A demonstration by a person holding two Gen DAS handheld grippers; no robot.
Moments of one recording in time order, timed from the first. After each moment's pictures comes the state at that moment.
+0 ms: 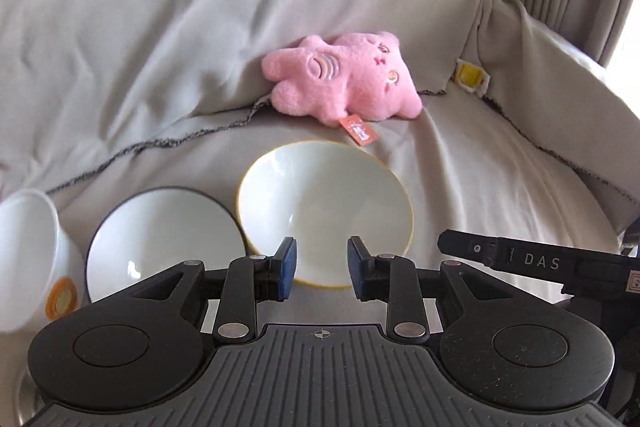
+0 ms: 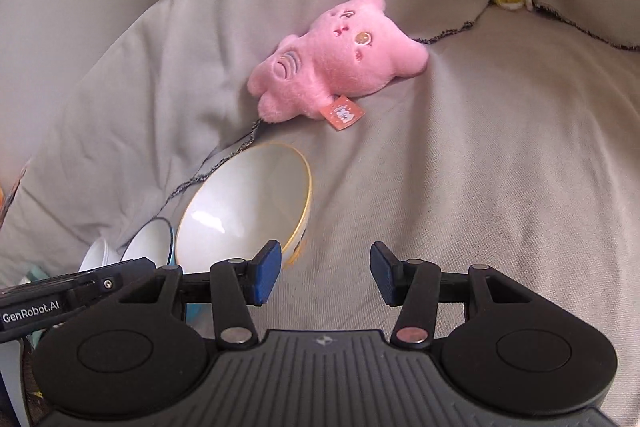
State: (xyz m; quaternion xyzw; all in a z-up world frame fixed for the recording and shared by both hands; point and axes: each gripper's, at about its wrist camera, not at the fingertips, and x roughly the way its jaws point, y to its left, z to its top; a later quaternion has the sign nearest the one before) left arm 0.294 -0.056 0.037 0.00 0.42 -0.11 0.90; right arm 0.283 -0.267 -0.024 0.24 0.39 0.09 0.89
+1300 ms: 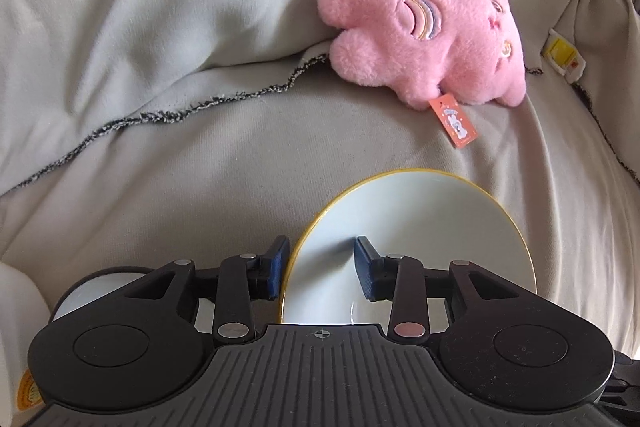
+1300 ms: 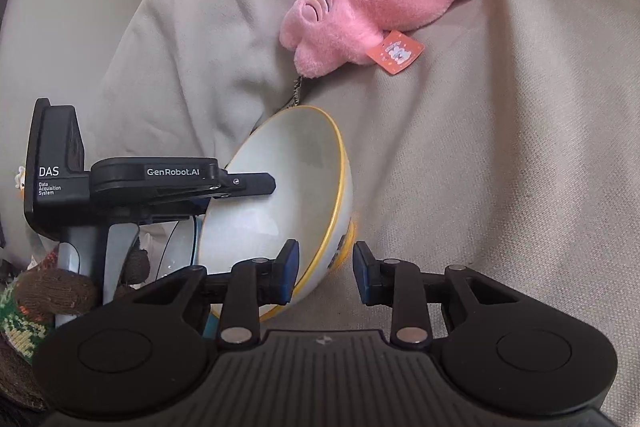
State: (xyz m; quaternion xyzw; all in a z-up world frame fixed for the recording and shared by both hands) left arm 0.421 -0.041 -0.040 -0.02 0.53 -0.06 0.84; right arm 0.341 -0.259 -0.088 0.32 0.43 0.23 0.81
